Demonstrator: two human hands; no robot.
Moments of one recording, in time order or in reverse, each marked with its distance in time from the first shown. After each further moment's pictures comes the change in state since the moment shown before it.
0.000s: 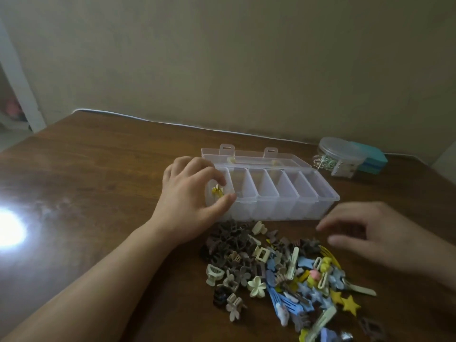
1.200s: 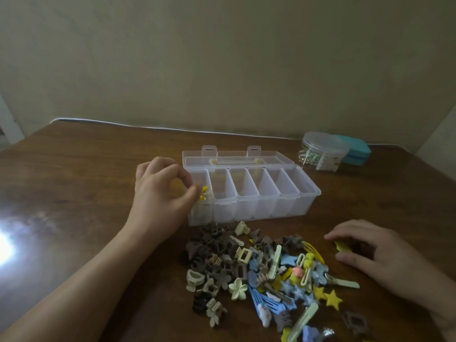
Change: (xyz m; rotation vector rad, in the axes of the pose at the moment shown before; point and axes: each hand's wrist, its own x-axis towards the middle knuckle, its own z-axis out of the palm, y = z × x) left_hand 0.004 0.003 0.002 -0.135 0.135 -0.228; right_hand -0.042 0.050 0.040 0.226 0.213 0.124
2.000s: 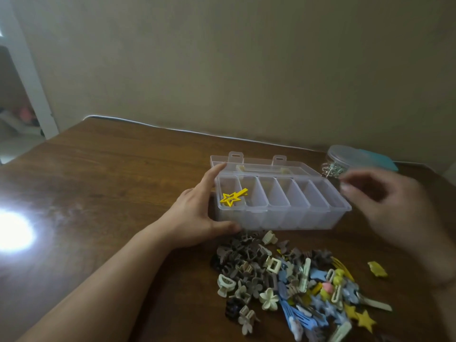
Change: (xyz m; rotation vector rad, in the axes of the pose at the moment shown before) left_hand 0.008 -0.019 -0.011 -0.044 -0.560 -0.019; right_hand 0.066 -0.077 -0.015 -0.005 0.389 -0.059
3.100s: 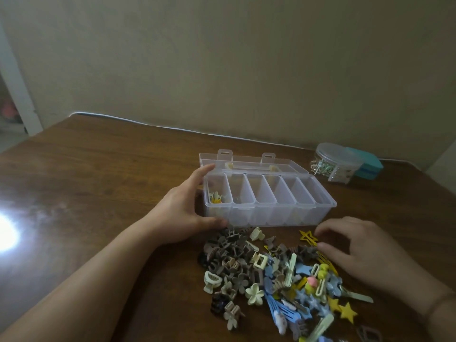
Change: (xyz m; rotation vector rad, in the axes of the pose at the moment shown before) left_hand -0.001 0.011 -0.001 -0.035 0.011 -0.034; right_hand -0.041 0.019 0.012 -0.349 -0.424 -0.016
